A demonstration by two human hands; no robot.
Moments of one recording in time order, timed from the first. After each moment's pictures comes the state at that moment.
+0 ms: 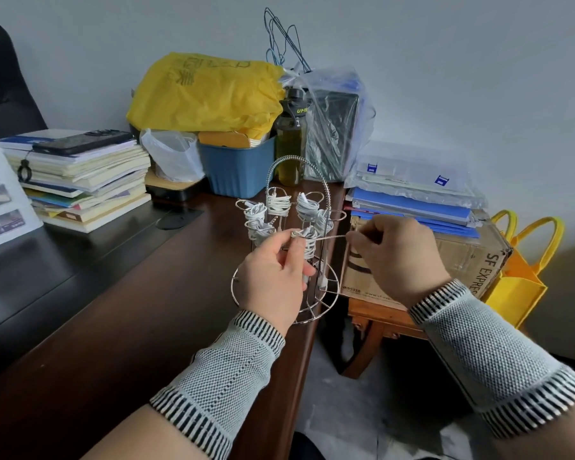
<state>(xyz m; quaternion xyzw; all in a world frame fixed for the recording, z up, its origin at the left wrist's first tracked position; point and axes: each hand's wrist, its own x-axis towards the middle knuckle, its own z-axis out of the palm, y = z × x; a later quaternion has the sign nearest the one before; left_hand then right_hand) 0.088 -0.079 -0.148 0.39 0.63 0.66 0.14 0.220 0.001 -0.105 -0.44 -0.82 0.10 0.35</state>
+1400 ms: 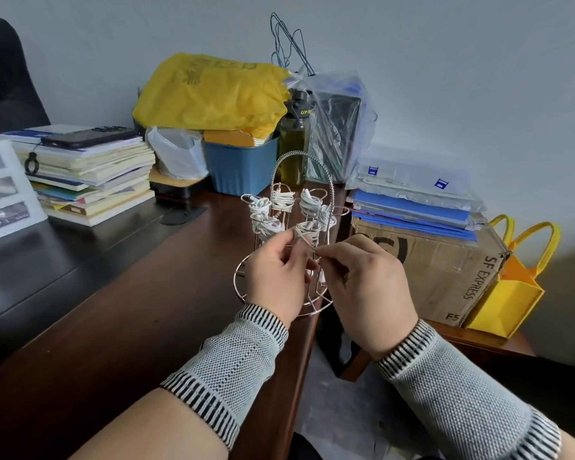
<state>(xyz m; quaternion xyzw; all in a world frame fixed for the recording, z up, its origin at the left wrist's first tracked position) 0.084 -0.074 -0.163 0.40 0.60 0.68 0.13 0.201 -0.051 -0.138 -0.28 -0.83 0.02 0.48</state>
